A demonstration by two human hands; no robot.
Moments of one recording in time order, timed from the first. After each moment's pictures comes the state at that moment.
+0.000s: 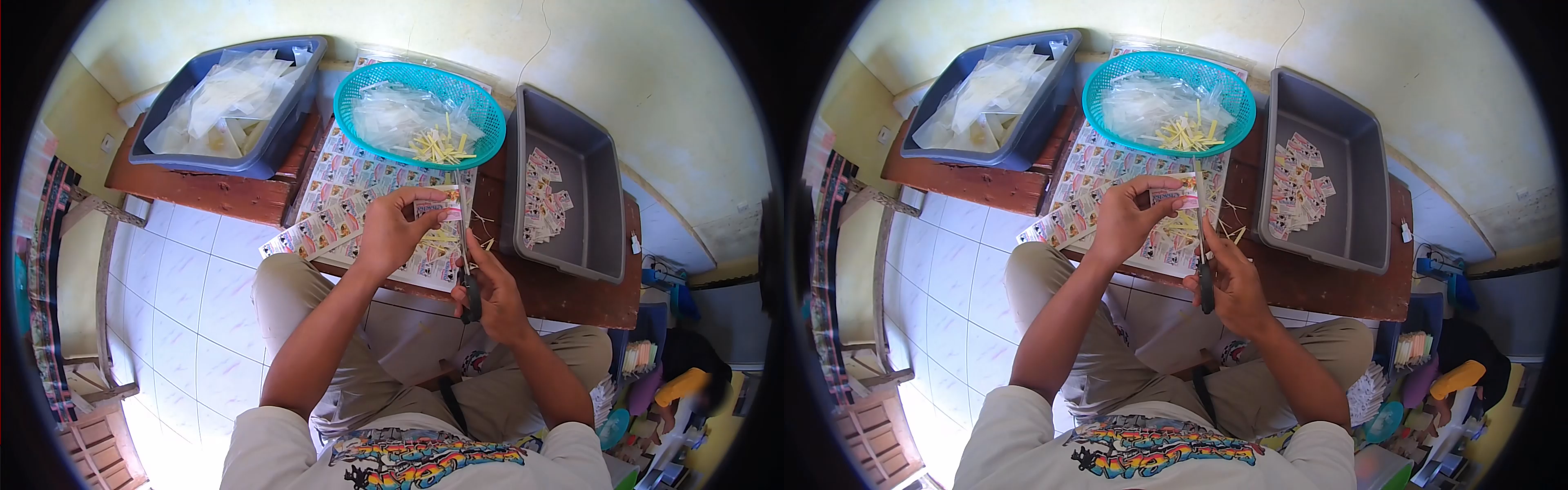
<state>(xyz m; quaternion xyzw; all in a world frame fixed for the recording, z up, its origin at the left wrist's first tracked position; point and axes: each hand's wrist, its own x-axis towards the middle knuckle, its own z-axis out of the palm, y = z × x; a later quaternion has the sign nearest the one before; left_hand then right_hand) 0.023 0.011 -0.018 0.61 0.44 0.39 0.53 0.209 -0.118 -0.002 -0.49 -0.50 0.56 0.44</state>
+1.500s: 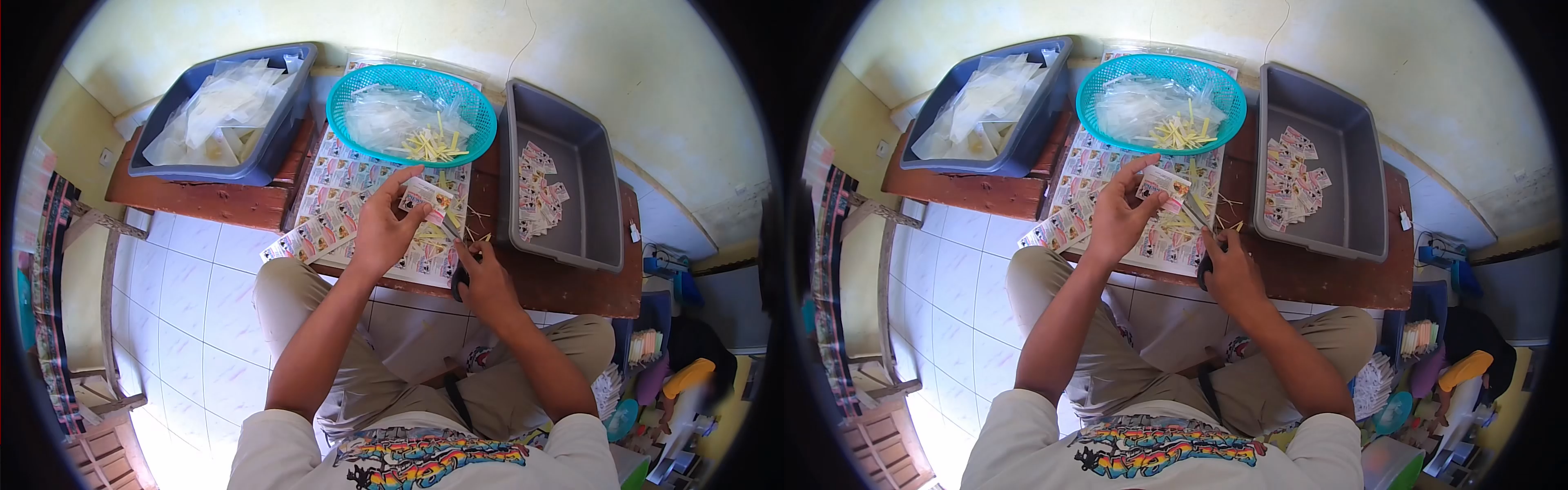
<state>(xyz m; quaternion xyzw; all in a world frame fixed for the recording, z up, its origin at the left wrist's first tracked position) 0.020 0.014 -0.025 0.60 0.37 0.44 0.55 0.218 -0.111 -0.036 -0.70 -0.68 0.21 0.09</state>
